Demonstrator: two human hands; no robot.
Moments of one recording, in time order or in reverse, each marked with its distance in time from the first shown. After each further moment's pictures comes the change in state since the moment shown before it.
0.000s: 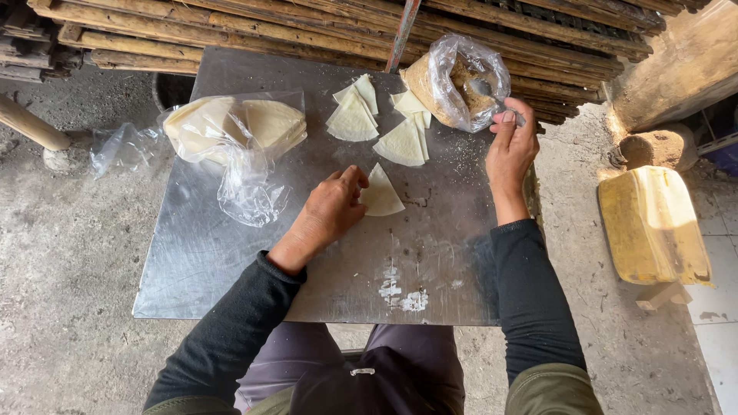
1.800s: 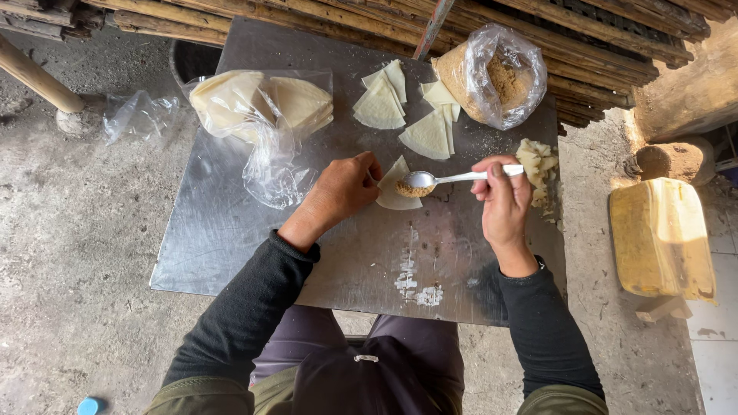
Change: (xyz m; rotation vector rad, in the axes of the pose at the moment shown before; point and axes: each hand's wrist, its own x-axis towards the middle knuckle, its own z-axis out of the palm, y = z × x) left_hand 0.003 -0.009 -0.016 -0.081 -0.049 -0.115; right_hand -0.075 -0.097 -0.020 0.702 -0.318 0.233
